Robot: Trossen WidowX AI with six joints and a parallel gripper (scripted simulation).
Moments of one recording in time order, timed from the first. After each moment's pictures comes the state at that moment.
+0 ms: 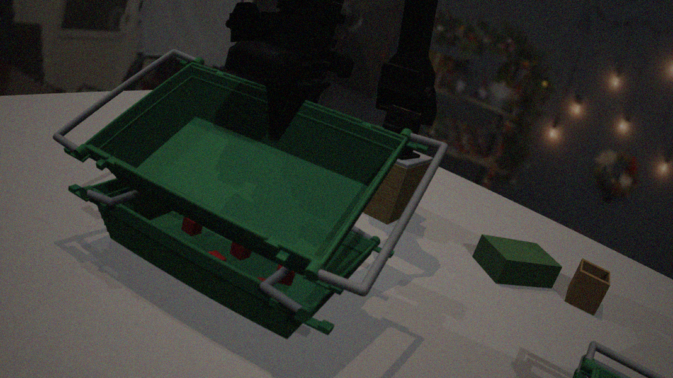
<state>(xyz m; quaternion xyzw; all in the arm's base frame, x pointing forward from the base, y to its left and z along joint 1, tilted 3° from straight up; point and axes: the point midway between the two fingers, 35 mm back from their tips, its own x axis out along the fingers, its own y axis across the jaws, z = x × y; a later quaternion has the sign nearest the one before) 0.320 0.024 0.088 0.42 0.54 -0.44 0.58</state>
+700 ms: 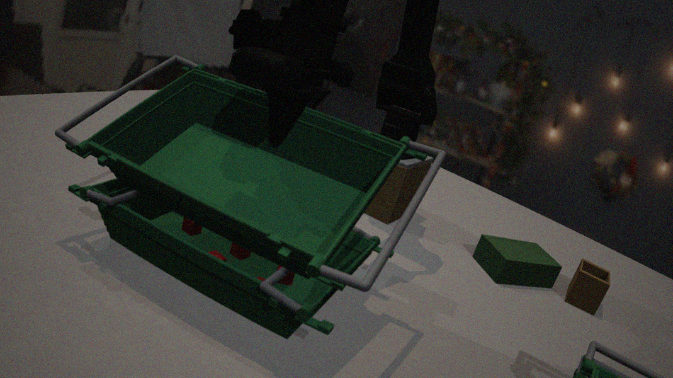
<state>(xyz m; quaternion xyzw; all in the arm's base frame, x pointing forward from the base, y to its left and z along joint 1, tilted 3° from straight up) 0.313 0.022 0.077 0.43 0.54 -0.43 0.59</state>
